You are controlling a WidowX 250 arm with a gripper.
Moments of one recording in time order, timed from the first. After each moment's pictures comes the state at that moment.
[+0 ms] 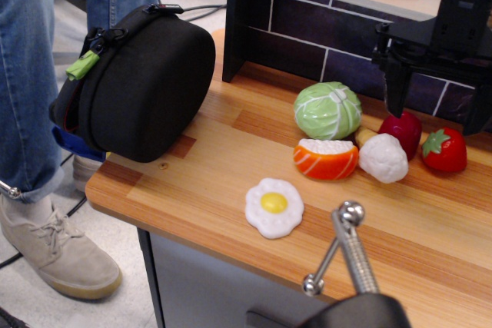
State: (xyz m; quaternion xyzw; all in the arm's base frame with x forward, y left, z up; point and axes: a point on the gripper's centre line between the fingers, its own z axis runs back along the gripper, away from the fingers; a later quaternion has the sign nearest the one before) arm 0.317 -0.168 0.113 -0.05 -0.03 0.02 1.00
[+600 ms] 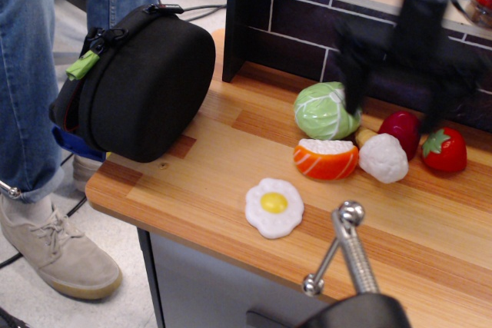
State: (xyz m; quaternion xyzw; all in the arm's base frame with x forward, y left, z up) arm 0.305 -0.125 0.117 -0.03 -0.01 0.00 1.00
